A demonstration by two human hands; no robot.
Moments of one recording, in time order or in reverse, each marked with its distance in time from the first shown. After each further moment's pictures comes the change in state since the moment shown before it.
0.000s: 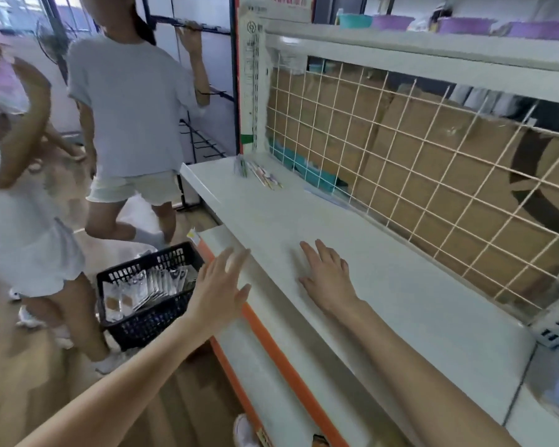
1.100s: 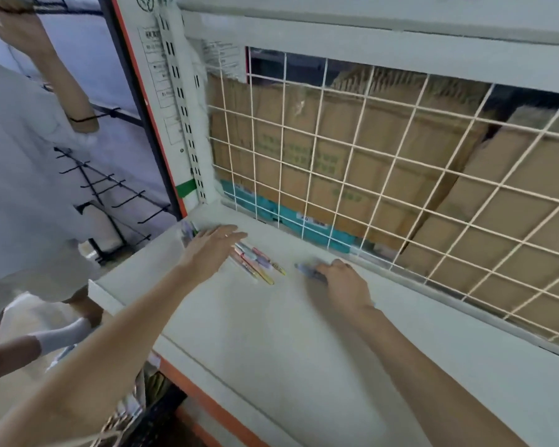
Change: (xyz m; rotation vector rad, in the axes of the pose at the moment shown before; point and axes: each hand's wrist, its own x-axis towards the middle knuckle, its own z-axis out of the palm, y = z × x) left_hand 0.477 -0.151 0.078 0.019 -0.166 0.542; right_hand 0.307 0.040 0.012 -0.040 -0.021 0.466
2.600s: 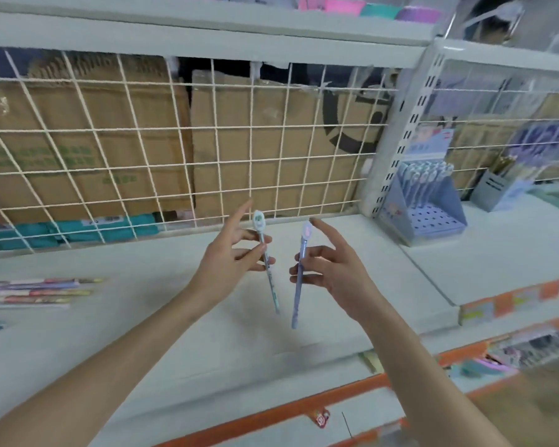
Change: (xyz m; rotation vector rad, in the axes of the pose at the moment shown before) left_hand -0.093 0.322 -0.042 -1.355 -0.435 0.381; right_hand -0.291 0.061 -0.049 1.476 0.703 0.411
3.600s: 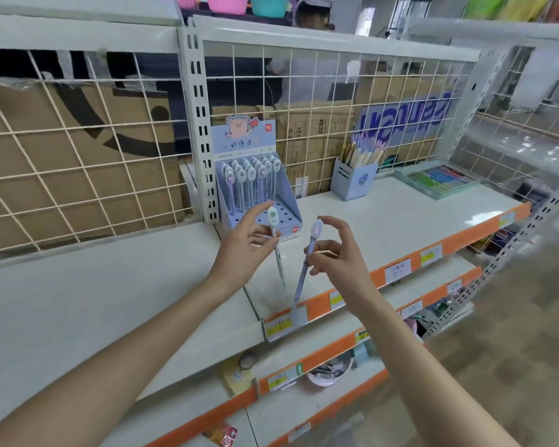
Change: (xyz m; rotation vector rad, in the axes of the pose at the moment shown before) left_hand 0.104 0.008 0.361 0.142 -0.159 0.128; right_hand -0.035 -0.038 -0.347 -0.245 0.361 -0.110
